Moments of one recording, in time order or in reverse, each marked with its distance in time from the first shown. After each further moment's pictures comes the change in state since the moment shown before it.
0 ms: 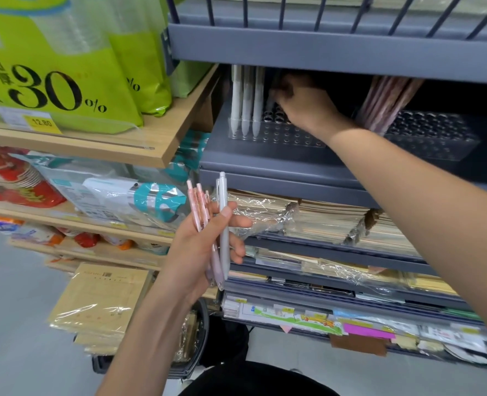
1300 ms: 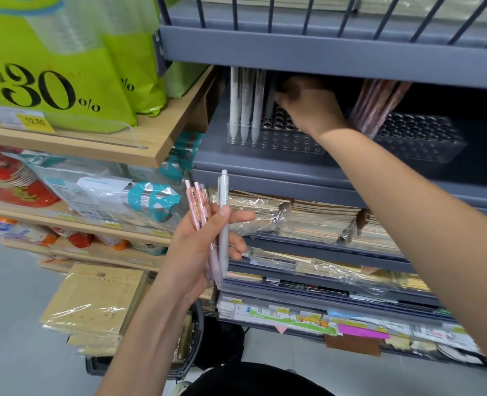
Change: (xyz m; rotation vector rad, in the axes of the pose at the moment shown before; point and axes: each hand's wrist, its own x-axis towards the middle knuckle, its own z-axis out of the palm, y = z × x) left_hand -0.001 -0.003 0.010 0.000 -0.029 0.041; right_hand -0.021 0.002 -0.015 0.022 0.088 0.020
